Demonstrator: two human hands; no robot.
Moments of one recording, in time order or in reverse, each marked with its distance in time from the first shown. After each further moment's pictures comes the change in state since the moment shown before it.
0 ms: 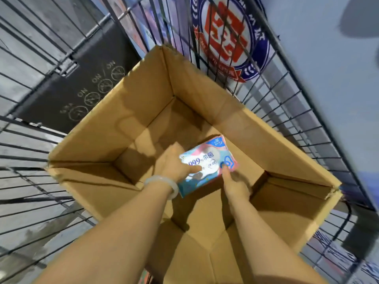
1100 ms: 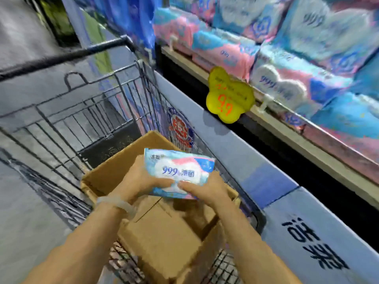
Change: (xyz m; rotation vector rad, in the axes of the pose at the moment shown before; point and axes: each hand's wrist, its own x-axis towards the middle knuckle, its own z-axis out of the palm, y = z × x) left_hand -0.248 0.101 -0.042 0.001 0.173 0.601; right_hand -0.182 -0.038 -0.161 -0.063 -0.160 -0.917
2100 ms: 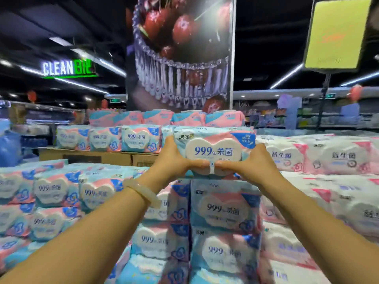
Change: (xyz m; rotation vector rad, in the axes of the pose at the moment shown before) left_hand -0.117 0.543 0.219 -0.133 -0.393 1.018; right_hand -0.287 -0.161 -0.487 -0.059 1.188 -0.348
